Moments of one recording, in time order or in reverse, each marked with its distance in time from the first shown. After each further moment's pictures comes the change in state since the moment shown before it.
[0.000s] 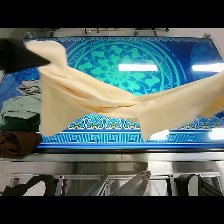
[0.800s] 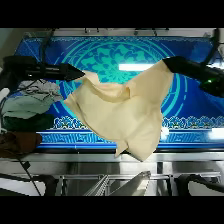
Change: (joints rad) left arm -0.137 -0.531 -0.228 0.028 -0.446 0.155; right arm 0.533 -1.086 0.173 -0.037 -0.452 -0.371
